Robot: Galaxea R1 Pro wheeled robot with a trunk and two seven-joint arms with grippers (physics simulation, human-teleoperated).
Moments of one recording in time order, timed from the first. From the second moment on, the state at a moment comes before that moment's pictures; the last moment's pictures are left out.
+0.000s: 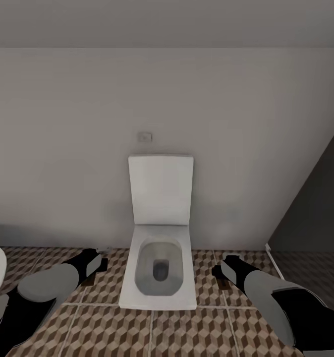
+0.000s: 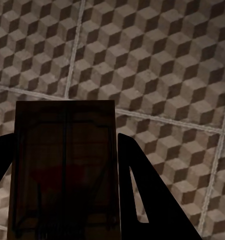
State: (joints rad) left arm -1.02 0.06 -2.09 0.01 2.17 0.39 0.20; right arm -0.98 0.02 0.12 -0.01 -0.20 0.39 -0.22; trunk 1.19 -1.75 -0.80
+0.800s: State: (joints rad) left arm -1.02 0.05 -2.09 0.00 2.17 0.39 0.20; right arm -0.98 0.02 0.13 -0.01 -0.19 0.33 -0.22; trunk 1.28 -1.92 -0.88
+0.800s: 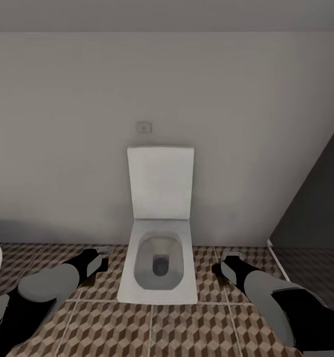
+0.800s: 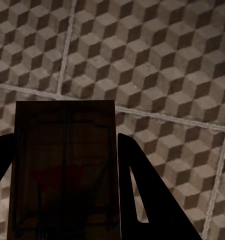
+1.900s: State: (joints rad) left arm -1.02 0.06 -2.09 0.00 2.17 0.39 0.21; right arm -0.98 0.02 0.15 -0.01 -0.16 0.30 -0.22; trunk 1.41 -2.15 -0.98
